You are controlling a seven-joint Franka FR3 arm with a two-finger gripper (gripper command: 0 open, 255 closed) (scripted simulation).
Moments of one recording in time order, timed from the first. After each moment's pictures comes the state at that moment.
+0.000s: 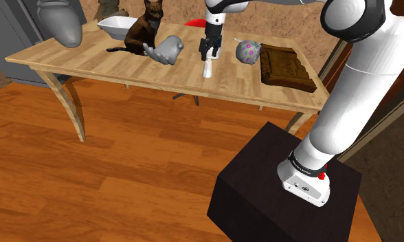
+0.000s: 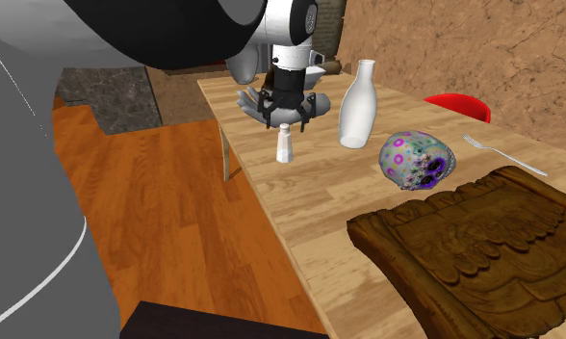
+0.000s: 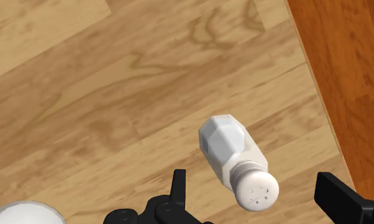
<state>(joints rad) -0.09 0.17 -0.04 -1.72 0.09 1.88 -0.24</state>
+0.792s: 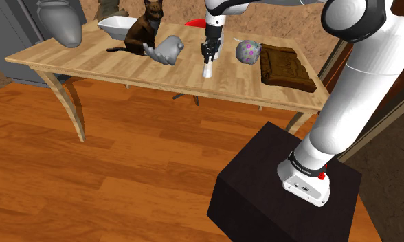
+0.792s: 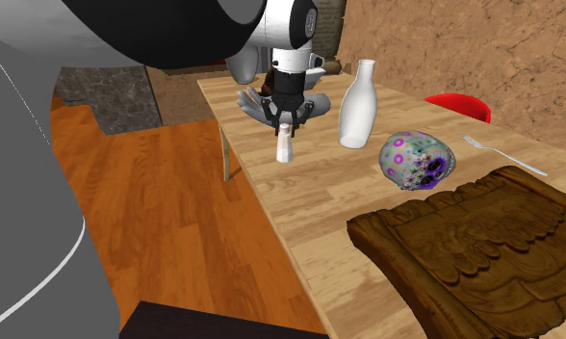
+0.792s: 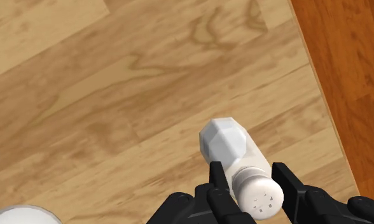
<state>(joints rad) -0.09 0.16 -0.04 -1.74 0.09 1.90 -0.24</state>
